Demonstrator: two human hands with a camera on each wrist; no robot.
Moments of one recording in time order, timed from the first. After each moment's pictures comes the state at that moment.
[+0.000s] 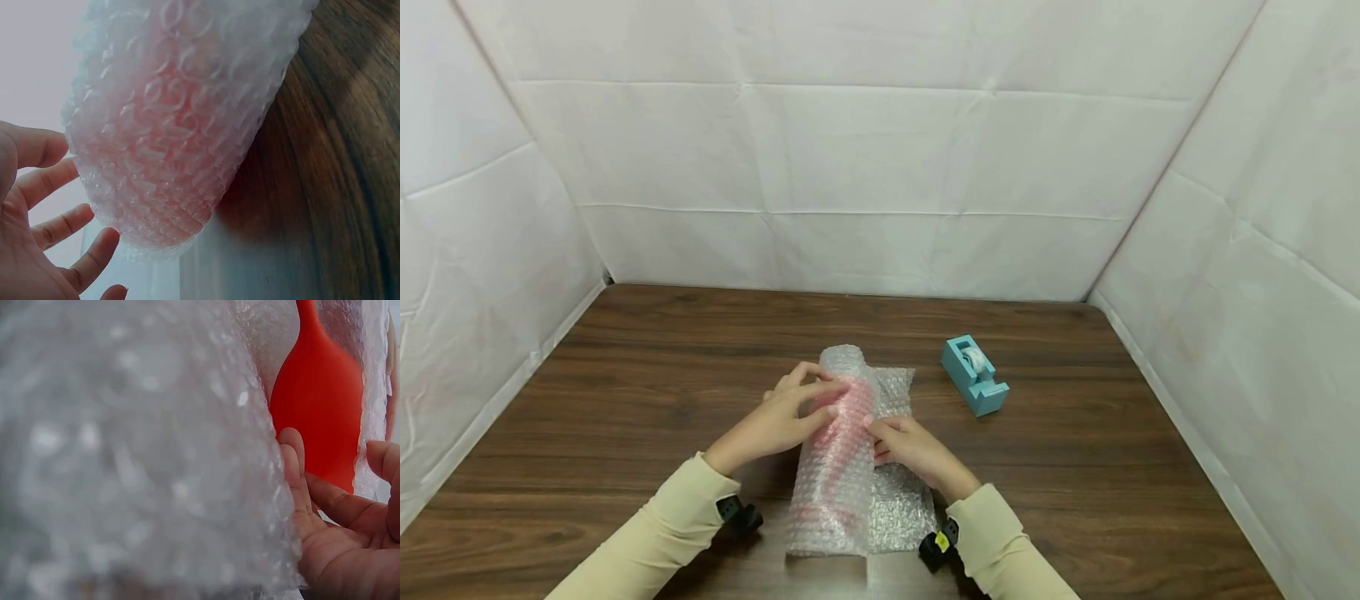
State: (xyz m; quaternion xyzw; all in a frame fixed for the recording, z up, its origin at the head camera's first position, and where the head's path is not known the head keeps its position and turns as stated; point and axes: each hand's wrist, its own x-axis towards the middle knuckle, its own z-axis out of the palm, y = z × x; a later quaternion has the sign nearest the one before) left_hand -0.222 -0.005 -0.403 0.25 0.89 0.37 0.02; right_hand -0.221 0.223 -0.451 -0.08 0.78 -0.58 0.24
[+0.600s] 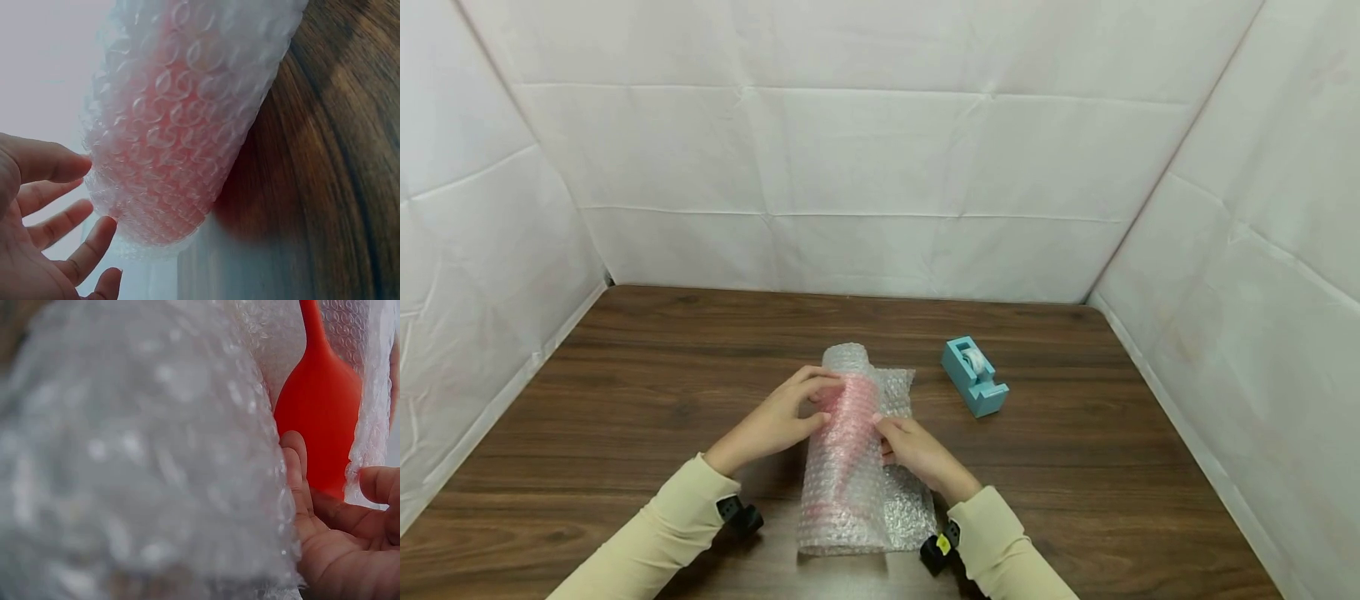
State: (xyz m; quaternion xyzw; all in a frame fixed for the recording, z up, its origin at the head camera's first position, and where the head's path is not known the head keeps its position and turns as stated) left_hand -0.223 -0.008 -0.402 0.27 0.87 0.42 0.02; right_hand -0.220 0.225 -0.450 -0.07 0.77 -0.58 0.24
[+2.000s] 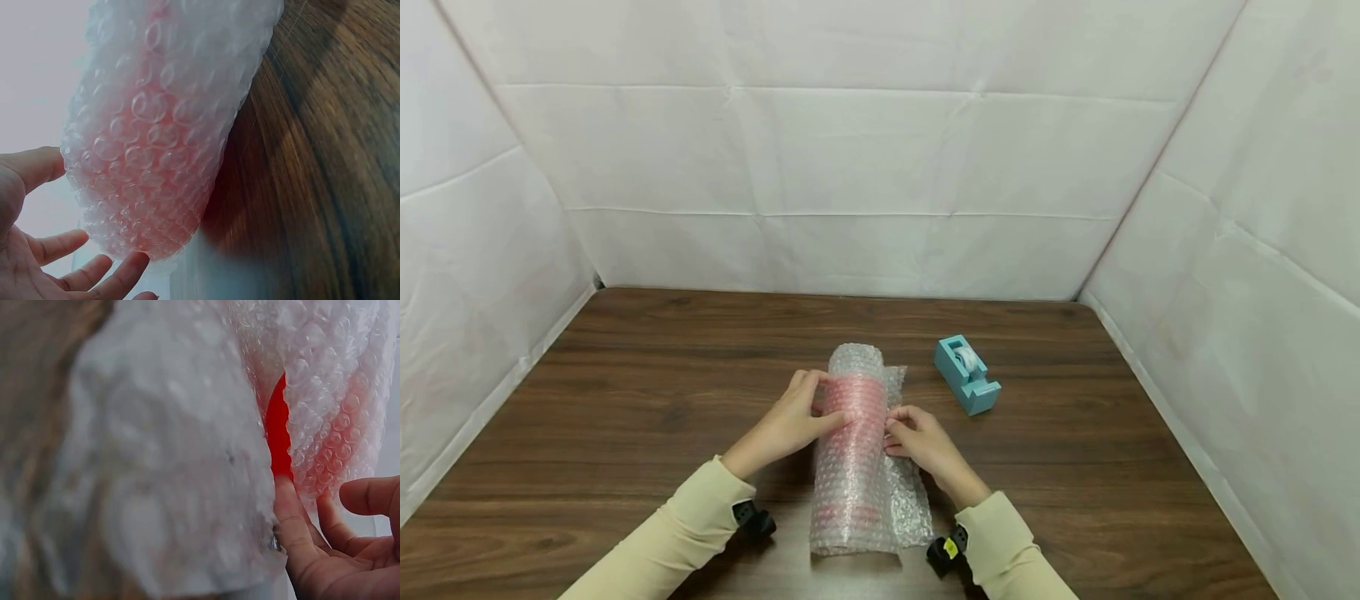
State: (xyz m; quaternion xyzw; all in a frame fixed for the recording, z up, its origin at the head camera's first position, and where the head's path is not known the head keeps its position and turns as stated) left_hand -0.224 0.017 -0.408 0.15 0.88 0.45 0.07; right_hand -0.213 0.240 -0.446 -0.01 0.78 -0.61 0.15
